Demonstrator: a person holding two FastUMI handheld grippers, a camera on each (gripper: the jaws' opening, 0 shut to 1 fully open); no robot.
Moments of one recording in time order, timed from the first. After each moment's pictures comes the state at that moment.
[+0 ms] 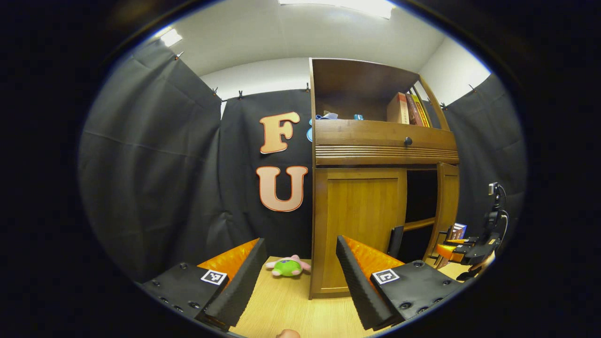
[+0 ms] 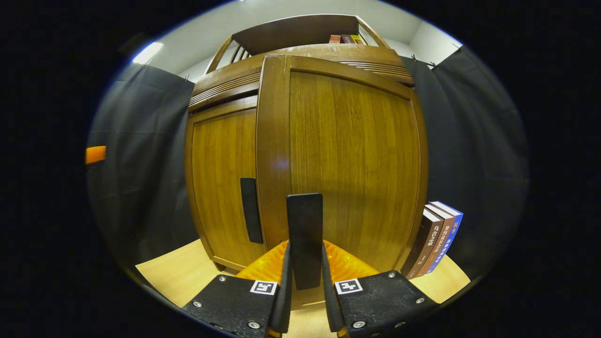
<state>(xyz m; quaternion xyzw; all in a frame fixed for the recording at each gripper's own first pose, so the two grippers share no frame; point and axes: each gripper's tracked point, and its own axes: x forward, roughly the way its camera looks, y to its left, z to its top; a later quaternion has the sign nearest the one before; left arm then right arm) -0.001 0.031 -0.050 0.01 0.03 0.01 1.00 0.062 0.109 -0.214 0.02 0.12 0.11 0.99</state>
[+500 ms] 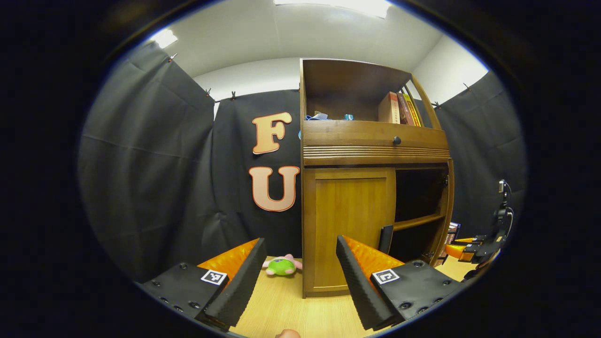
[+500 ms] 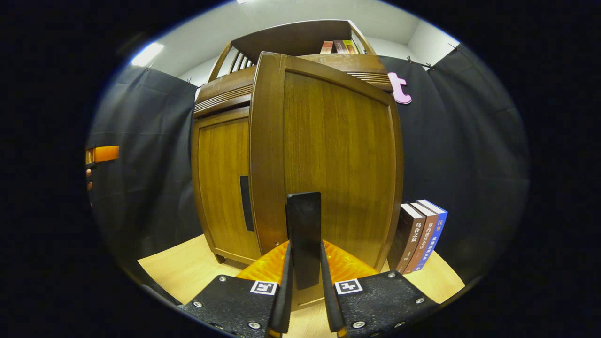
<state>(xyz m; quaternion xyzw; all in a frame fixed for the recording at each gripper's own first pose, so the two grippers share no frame) -0.004 0.025 -0.049 0.01 0.03 -0.01 1.00 0.015 0.065 -0.209 0.02 0.12 0.10 0.99</state>
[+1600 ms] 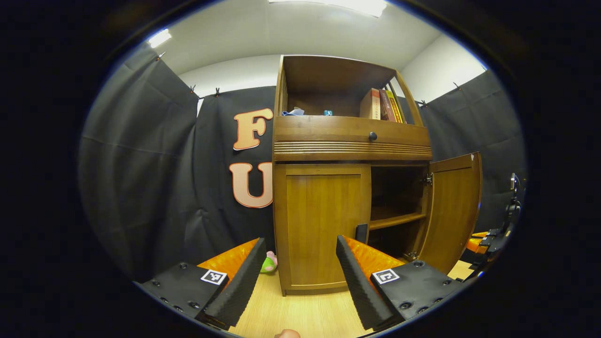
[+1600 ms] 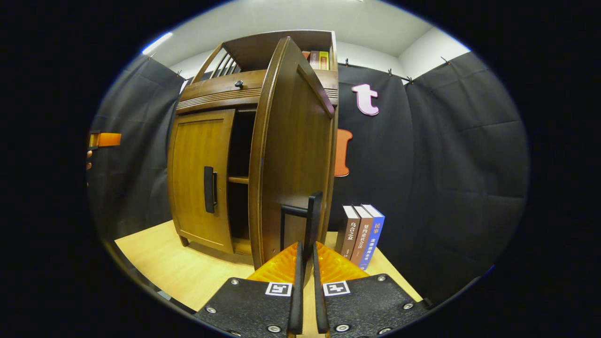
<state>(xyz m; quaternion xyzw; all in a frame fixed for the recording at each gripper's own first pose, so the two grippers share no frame) -0.008 0.014 -0.053 0.02 0.05 -0.06 1.00 -0.048 -0.065 -0.198 -0.04 0.11 0.02 0.99</state>
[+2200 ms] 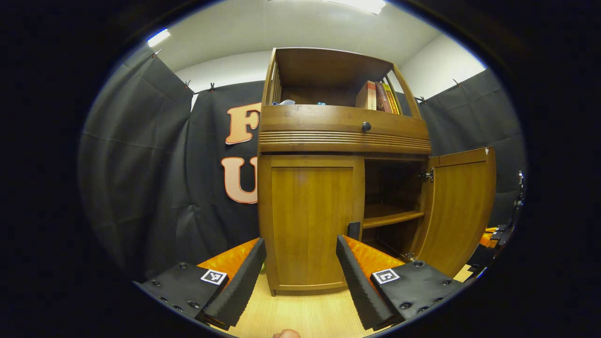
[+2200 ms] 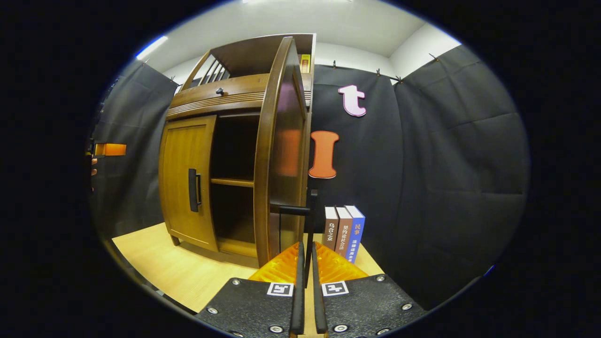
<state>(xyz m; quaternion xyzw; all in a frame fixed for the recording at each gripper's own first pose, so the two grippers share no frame) -0.003 0.001 -0.064 0.01 0.06 -0.08 1.00 -0.055 -0.131 -0.201 -0.02 0.09 0.01 1.00</state>
